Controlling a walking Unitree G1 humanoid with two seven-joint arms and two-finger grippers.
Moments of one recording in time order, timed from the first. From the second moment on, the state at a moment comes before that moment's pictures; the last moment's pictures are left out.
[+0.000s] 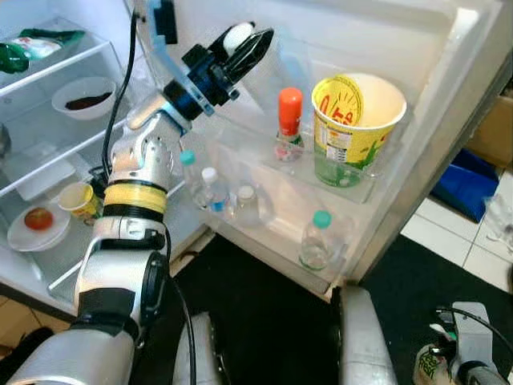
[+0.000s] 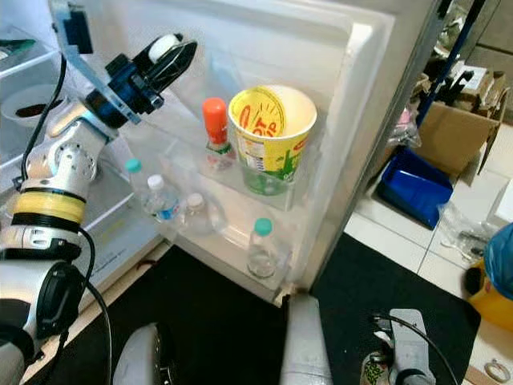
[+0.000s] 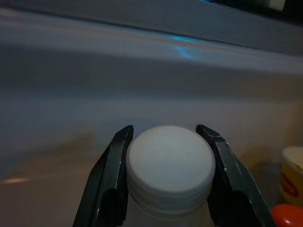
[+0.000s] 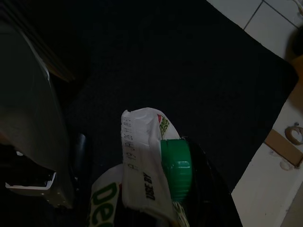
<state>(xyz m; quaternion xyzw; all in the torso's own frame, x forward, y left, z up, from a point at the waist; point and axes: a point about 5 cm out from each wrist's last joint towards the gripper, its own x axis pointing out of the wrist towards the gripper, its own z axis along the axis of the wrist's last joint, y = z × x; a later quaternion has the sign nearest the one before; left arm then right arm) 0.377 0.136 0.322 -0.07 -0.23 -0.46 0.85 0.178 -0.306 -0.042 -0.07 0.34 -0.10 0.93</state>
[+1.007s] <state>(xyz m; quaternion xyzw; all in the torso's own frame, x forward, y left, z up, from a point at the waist) 0.336 0.159 0.356 -0.07 -0.29 -0.55 0.78 0.185 -0.305 -0.036 -0.05 0.32 -0.08 0.94</state>
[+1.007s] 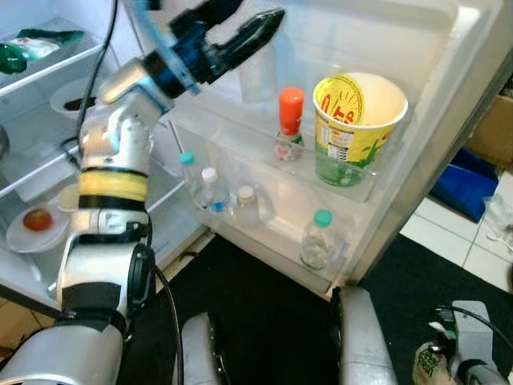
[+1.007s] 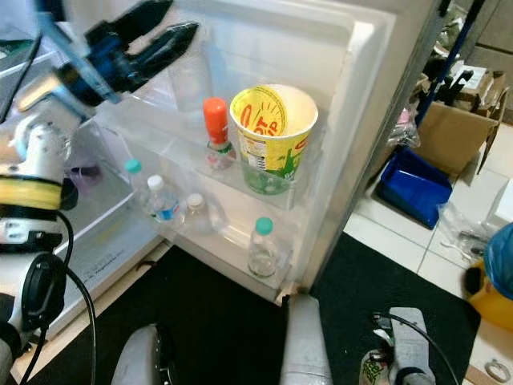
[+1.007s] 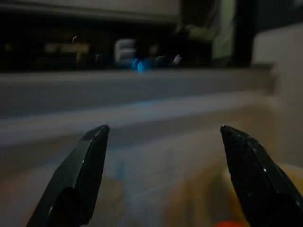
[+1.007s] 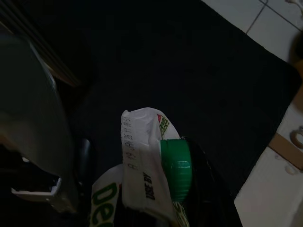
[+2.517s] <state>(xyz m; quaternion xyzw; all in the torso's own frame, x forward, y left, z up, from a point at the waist) 0.277 0.299 0.098 -0.32 -0.02 -0.22 0.92 0.175 -0.292 0.078 0.22 0.04 0.39 0.90</state>
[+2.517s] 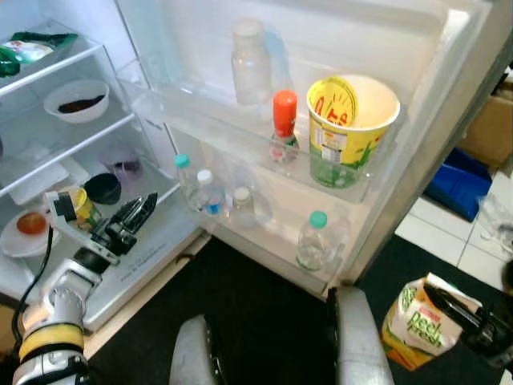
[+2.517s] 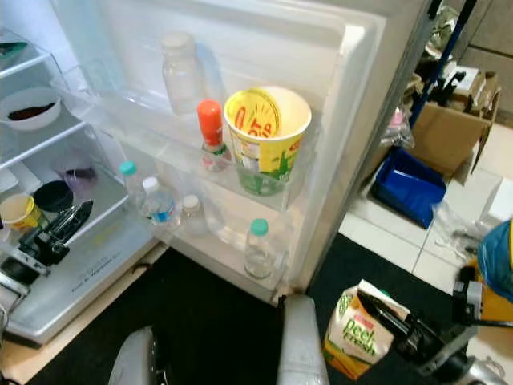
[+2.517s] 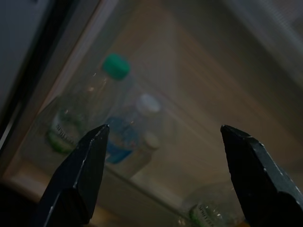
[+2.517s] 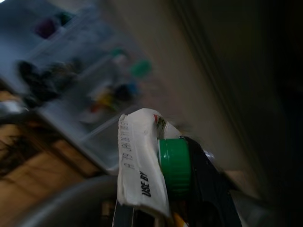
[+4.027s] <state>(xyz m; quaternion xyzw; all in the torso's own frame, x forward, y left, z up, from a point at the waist) 0.179 0.275 -0.051 -0.35 0.26 0.07 0.89 0.242 -0.231 0.135 0.10 -0.05 0.44 0.89</state>
